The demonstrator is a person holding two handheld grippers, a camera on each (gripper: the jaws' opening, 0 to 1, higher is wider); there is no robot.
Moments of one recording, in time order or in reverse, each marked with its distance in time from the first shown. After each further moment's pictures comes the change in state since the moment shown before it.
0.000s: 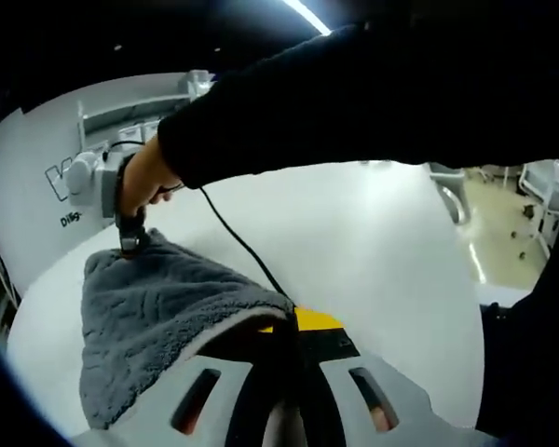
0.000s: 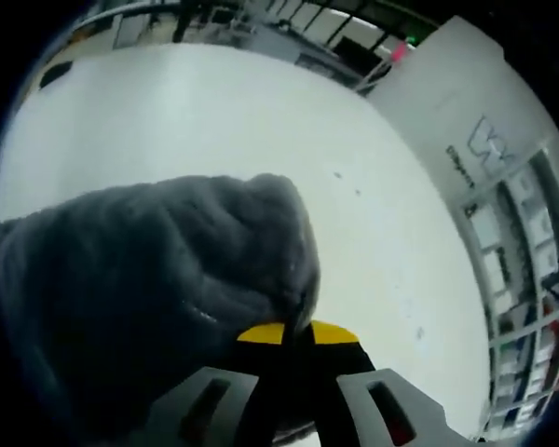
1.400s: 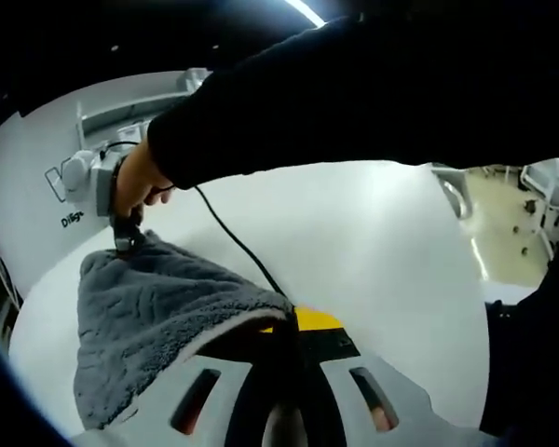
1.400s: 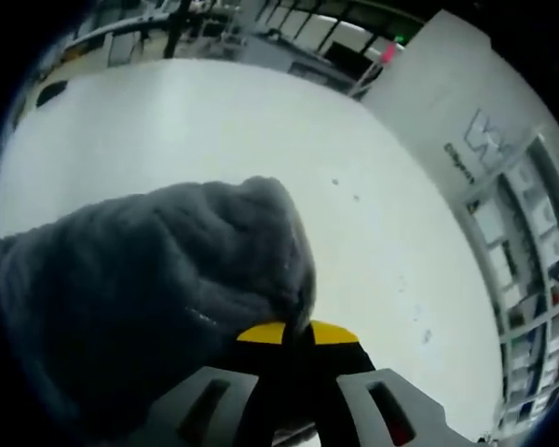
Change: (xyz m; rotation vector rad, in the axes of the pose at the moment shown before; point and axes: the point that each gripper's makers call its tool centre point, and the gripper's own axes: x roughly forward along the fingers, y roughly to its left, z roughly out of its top) left arm 0.007 -0.002 -0.002 0.011 0.023 0.004; right arm 0.002 0.003 0.004 0.030 -0.056 0.019
